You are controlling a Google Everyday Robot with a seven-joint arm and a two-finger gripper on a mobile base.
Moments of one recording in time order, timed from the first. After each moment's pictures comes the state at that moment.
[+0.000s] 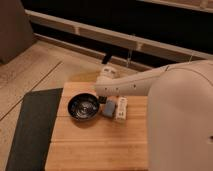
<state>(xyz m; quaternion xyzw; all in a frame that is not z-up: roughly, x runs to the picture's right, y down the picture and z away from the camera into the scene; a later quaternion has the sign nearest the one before) -0.008 0.030 0.856 -0.10 0.07 0.75 0.65</state>
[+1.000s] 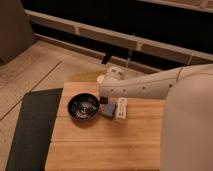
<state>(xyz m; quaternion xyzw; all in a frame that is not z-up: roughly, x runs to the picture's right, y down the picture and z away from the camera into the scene) 0.026 0.031 0.818 -0.09 0.04 0.74 0.67</state>
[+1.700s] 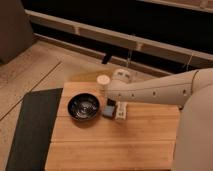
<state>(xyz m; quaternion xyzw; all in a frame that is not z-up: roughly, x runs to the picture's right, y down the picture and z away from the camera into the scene) 0.043 0.039 0.810 -0.08 0.05 0.75 0.66</state>
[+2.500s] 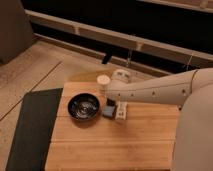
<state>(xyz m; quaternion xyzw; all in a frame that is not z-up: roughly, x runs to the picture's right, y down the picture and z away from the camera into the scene) 0.043 0.060 0.822 -0.10 0.07 0.75 0.65</state>
